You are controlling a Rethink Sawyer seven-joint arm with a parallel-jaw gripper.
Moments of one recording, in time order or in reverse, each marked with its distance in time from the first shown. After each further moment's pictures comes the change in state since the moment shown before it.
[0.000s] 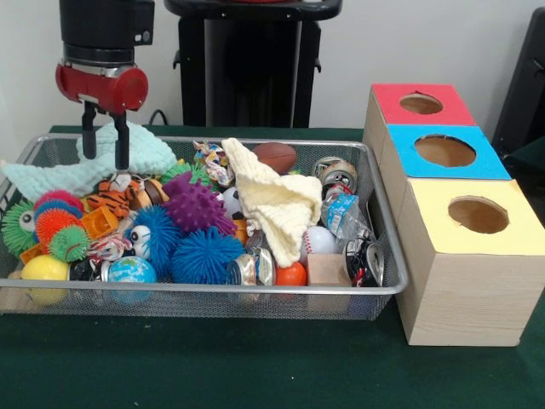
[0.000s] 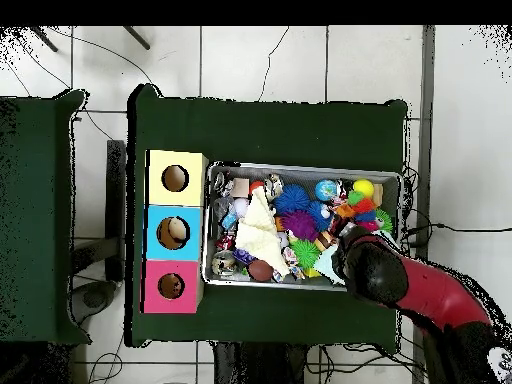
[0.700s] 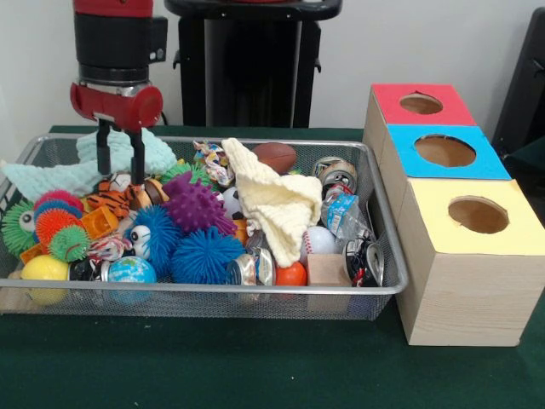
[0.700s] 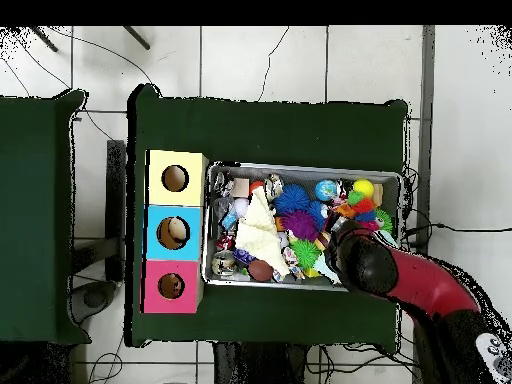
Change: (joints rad) arm 0.027 0.035 0.000 -0.029 0.001 0.000 0.000
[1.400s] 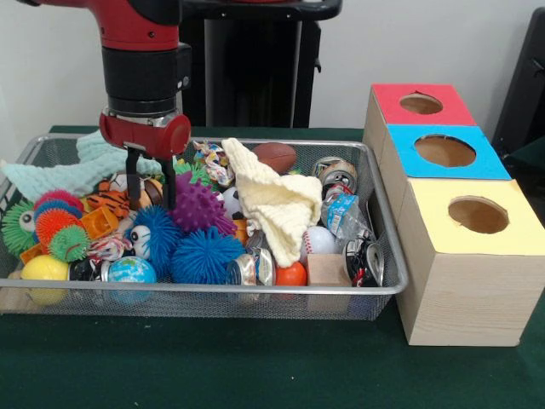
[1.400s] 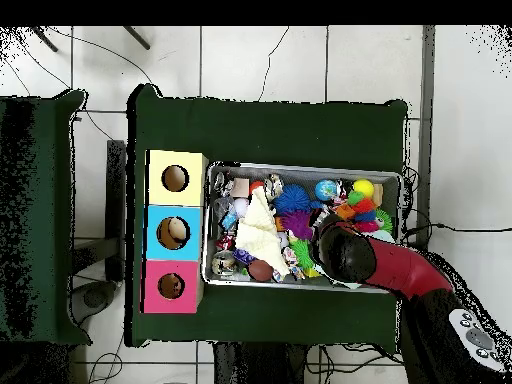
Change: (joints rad) arm 0.054 0.093 0.000 -0.049 -0.001 0.000 0.000
